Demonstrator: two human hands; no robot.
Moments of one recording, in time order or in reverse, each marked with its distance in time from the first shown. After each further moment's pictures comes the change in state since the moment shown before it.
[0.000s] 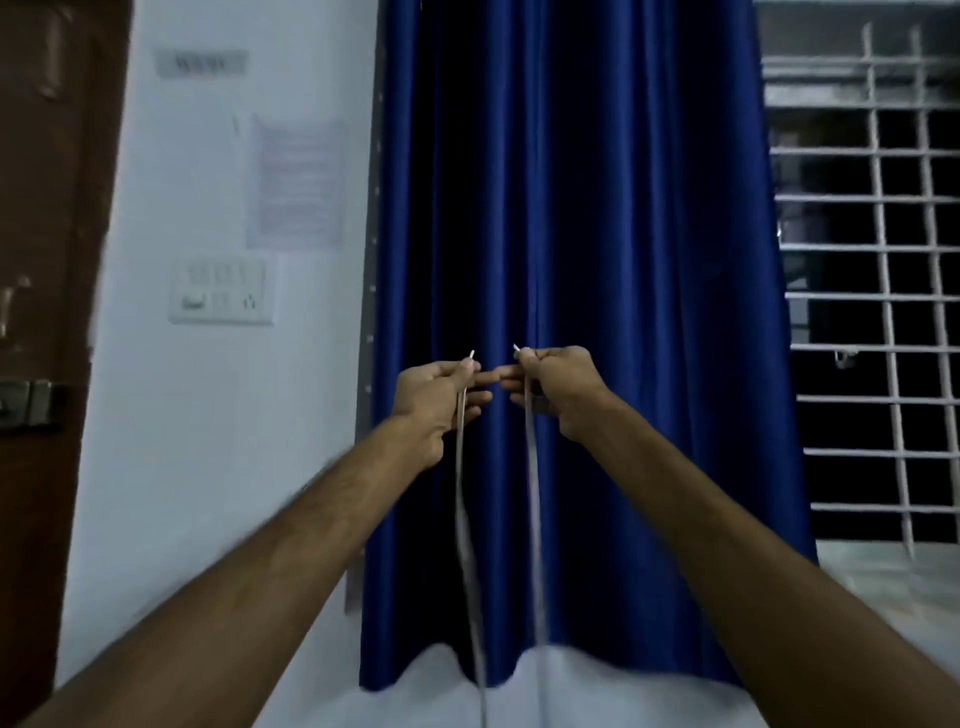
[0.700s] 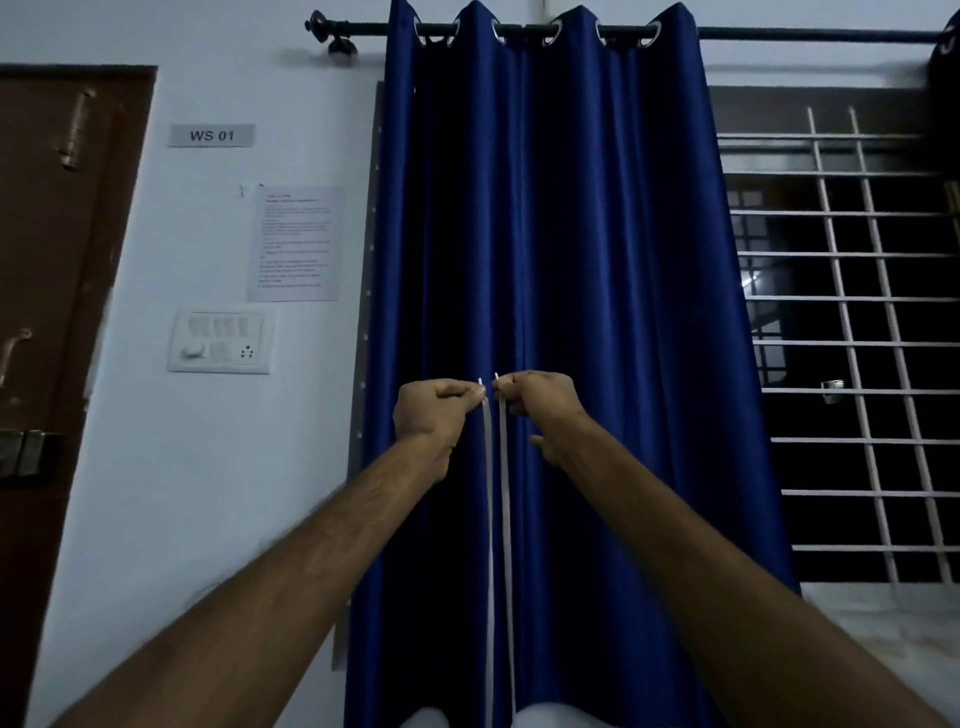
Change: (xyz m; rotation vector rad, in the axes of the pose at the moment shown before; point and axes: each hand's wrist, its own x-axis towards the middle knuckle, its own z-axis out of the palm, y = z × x) left_hand -0.003 0.033 0.022 0.237 0.140 0.198; right_hand -0.012 -0.037 -0.001 -0.018 0.052 -0.007
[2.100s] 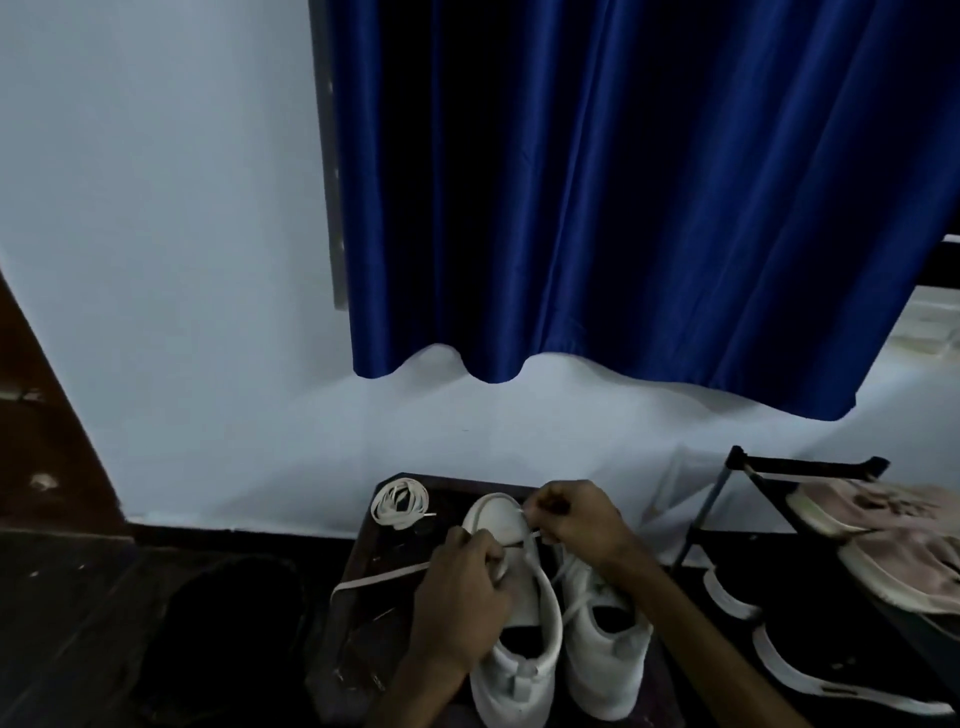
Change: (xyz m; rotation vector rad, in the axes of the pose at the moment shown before) left_hand -0.314 -0.378 -0.037 0.765 -0.524 -0.473; right_hand -0.175 0.452 -0.052 -0.669 -0.447 0.465
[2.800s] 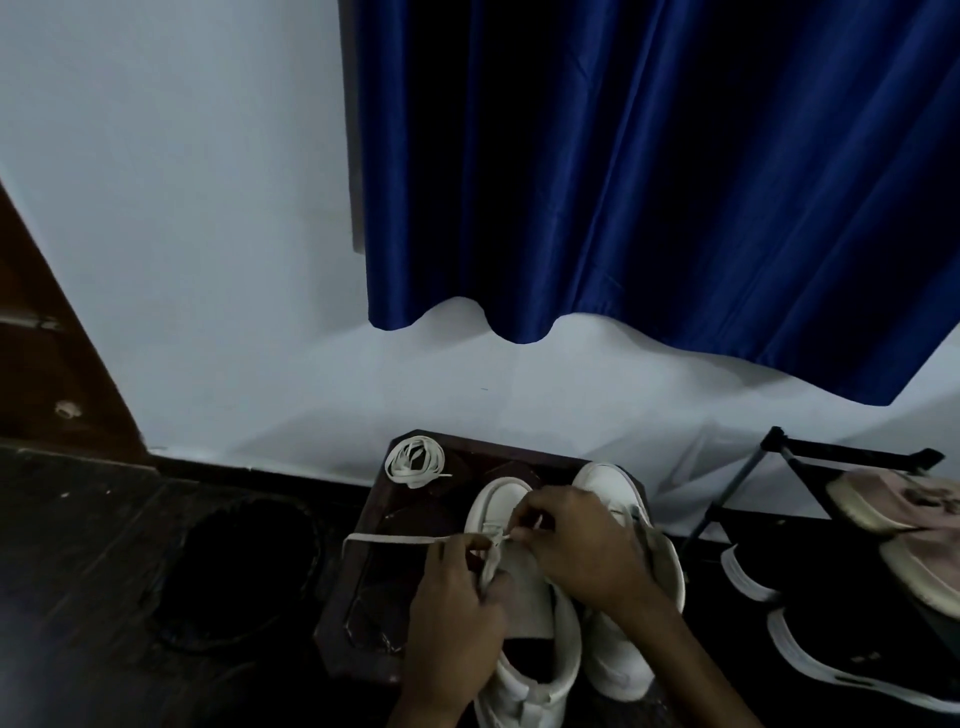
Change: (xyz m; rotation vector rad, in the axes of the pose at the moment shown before) left_hand -0.042 0.003 -0.007 -0.324 0.092 -0.259; right_hand -0.032 -0.030 0.033 -0.337 -0.016 -0.226
